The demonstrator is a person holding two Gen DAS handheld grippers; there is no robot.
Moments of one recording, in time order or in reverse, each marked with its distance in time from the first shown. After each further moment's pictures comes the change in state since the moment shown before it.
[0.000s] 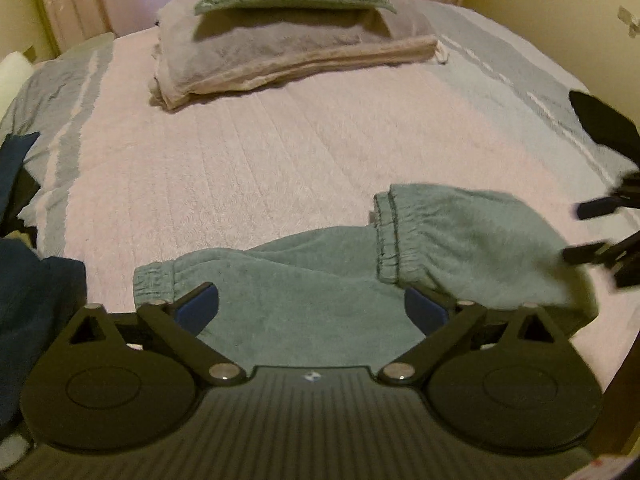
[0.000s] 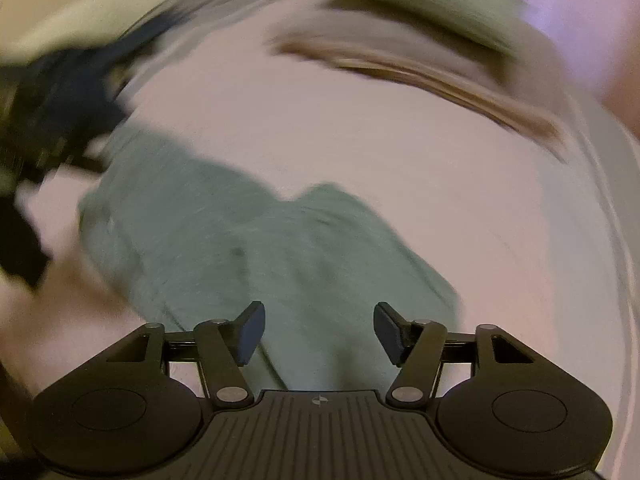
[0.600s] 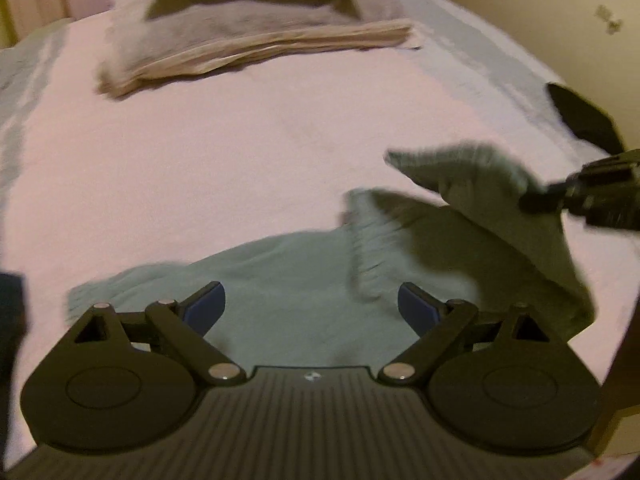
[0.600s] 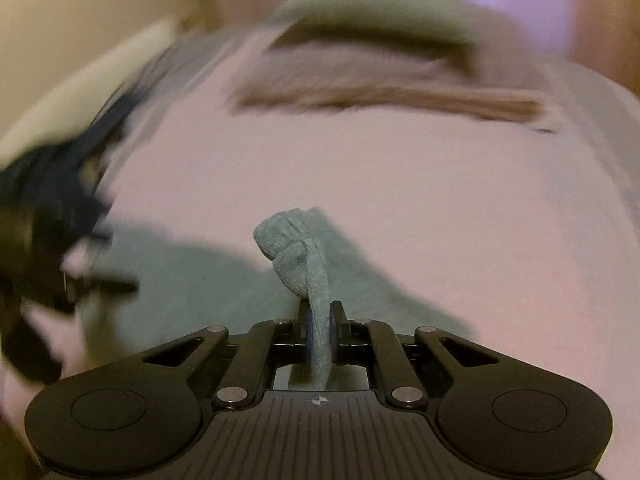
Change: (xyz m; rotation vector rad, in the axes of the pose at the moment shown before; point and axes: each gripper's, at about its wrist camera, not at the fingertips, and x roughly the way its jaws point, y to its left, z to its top) left arm 0.060 -0.012 0.023 0.000 0.021 -0.159; right arm -0.068 -0.117 -0.021 0.466 -0.194 -0.015
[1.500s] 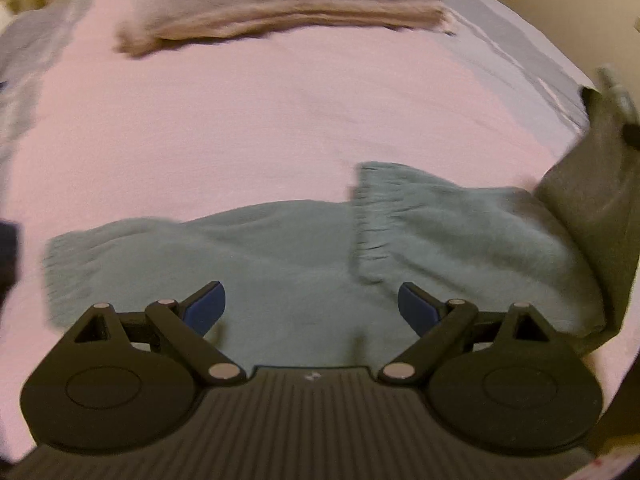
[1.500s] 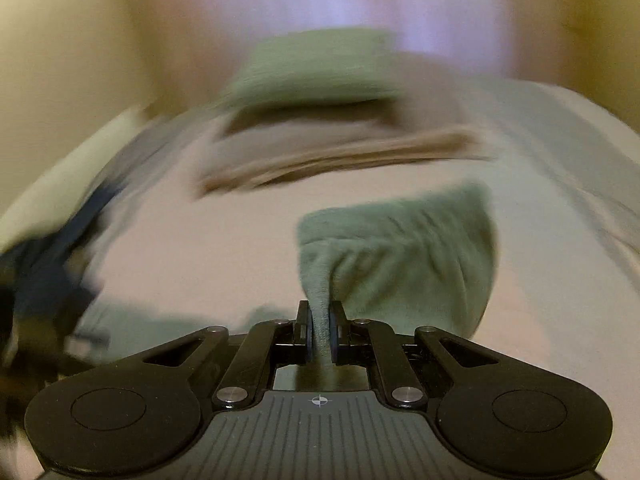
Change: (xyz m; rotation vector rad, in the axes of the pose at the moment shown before) left arm 0.008 -0.002 -0.023 -0.118 0.051 0.124; right arm -0.030 -0.003 0.001 -0.040 -0.079 0.102
